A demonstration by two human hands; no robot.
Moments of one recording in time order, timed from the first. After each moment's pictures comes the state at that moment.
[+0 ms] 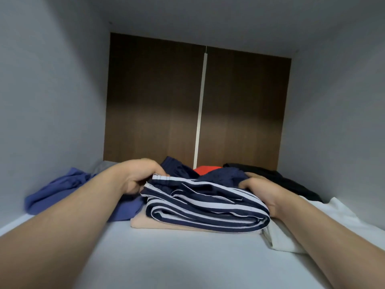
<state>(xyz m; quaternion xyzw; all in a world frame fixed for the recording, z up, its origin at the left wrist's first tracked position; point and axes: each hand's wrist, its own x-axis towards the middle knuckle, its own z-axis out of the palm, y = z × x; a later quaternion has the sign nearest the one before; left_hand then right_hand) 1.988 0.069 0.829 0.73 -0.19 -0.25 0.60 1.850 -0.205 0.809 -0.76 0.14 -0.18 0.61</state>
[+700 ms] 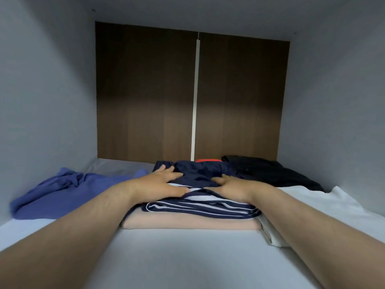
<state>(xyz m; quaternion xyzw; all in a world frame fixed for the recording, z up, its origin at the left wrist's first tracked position) 1.978 0.037 0.801 0.89 -0.40 -0.04 0.23 1.887 -0.190 0.808 -0.98 0.07 -0.03 0.16</state>
